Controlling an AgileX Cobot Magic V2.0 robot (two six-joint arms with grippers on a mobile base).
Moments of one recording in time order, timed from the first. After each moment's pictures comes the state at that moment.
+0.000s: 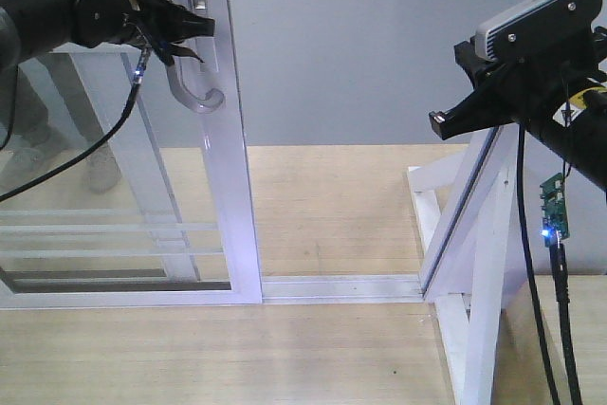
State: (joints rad) left arm -0.24 1.95 -1.59 0.12 0.36 -0.17; right arm 0.30 1.27 -0.69 0.06 -0.26 -0.37
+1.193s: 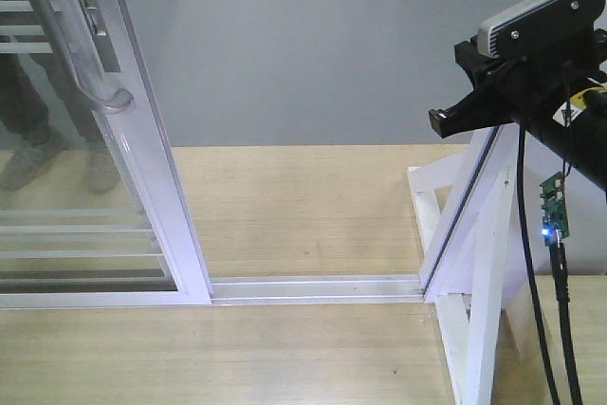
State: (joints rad) left arm -0.15 1.52 -1.59 0.28 0.74 -0.17; right arm 0.30 1.27 -0.69 0.08 -0.25 -0.33
